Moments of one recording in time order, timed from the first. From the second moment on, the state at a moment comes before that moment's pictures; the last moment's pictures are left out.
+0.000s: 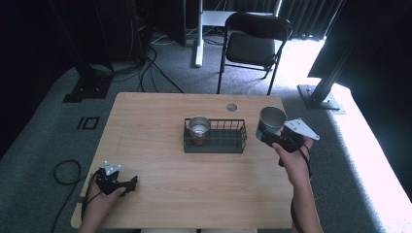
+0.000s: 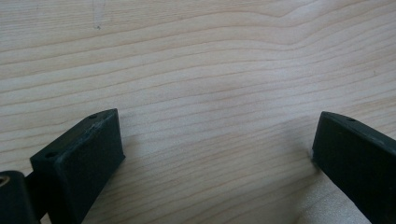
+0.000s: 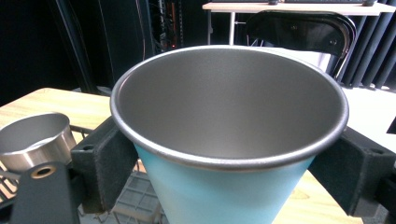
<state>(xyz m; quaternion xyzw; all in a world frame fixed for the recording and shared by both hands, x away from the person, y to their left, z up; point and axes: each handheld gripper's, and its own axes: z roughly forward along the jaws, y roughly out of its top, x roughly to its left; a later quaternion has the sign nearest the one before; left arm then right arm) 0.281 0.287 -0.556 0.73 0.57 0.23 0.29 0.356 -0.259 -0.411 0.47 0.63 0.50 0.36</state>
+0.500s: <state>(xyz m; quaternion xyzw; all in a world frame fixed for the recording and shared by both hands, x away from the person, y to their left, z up) 0.281 0.287 -0.556 0.73 0.57 0.23 0.29 0.371 -0.230 -0.388 0.45 0.64 0.51 0.35</state>
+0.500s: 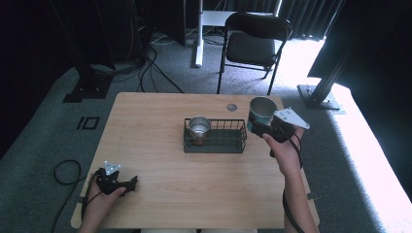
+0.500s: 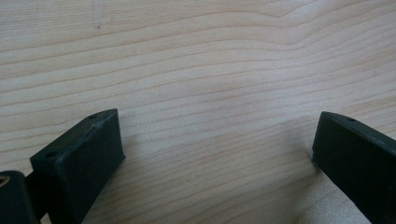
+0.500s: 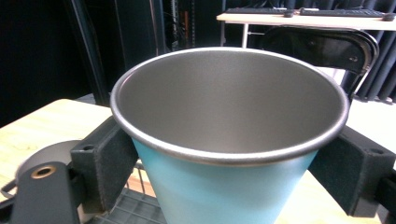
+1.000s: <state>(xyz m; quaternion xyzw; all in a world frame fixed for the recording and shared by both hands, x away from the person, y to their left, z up) 0.281 0.287 -0.556 0.73 0.57 0.23 0.29 0.382 -0.203 -0.386 0.44 0.65 0.52 0.34</state>
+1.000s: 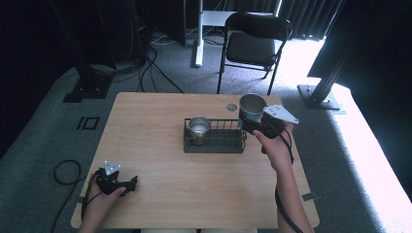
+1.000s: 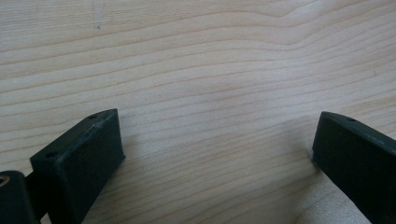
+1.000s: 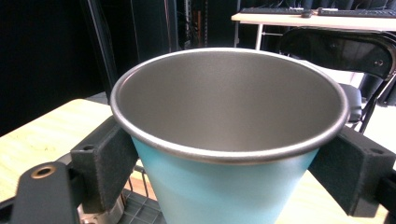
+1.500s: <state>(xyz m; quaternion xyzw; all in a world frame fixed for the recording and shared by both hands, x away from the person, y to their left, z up) 0.281 0.287 -0.556 0.73 0.57 0.23 0.29 0.399 -0.180 -0.410 0.44 0.66 0.51 0.32</state>
